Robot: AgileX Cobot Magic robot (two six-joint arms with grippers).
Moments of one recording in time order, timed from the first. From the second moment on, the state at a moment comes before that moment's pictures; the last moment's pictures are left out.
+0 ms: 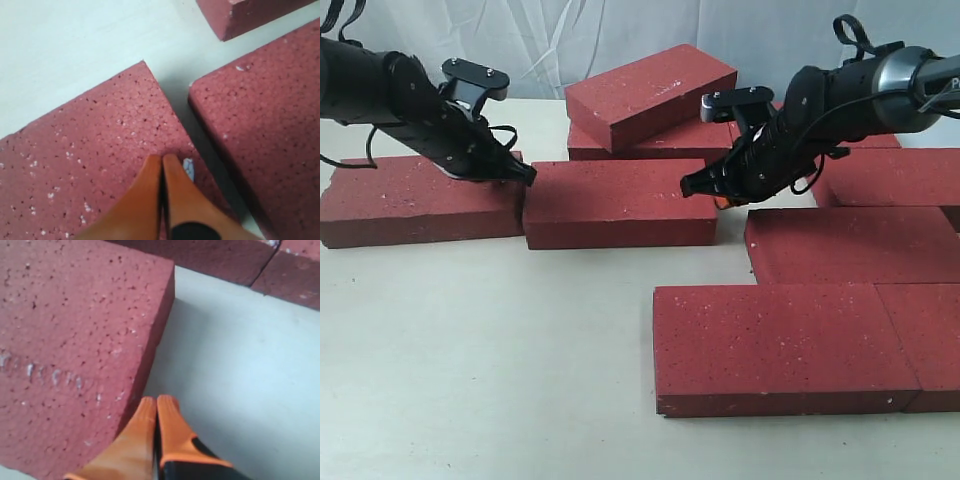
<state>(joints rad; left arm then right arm) -0.24 2.01 -1.28 -0.22 0.36 0.35 0.33 2.08 -1.32 0.27 0.43 -0.23</state>
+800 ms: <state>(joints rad) -0.33 1.85 -1.28 -0.24 0.43 0.35 0.42 1.99 -1.32 0.30 0.45 -0.23</state>
